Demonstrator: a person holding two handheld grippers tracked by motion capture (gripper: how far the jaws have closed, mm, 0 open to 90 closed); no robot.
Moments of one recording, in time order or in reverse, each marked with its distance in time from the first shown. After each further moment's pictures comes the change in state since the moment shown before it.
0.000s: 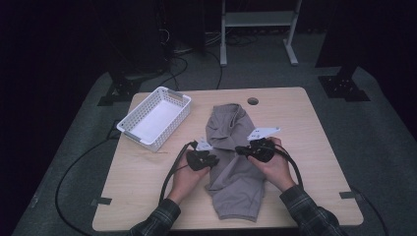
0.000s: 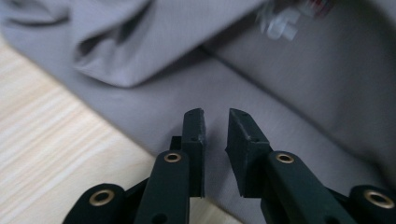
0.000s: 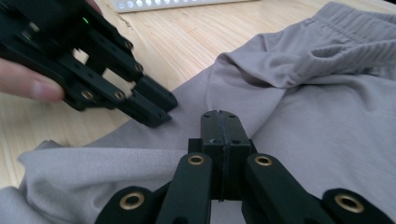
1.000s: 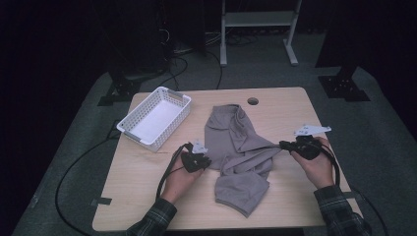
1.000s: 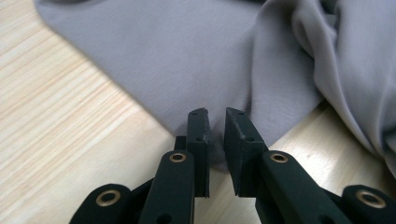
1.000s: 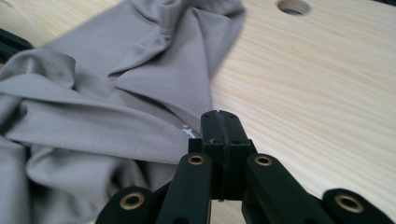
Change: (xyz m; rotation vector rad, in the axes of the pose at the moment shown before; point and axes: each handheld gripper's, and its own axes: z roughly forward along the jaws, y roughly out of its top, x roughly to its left) left arm 0.009 -0.011 -0.018 0.046 0.072 0.012; right arm -0.076 -0.058 -0.082 0.012 -0.232 0.152
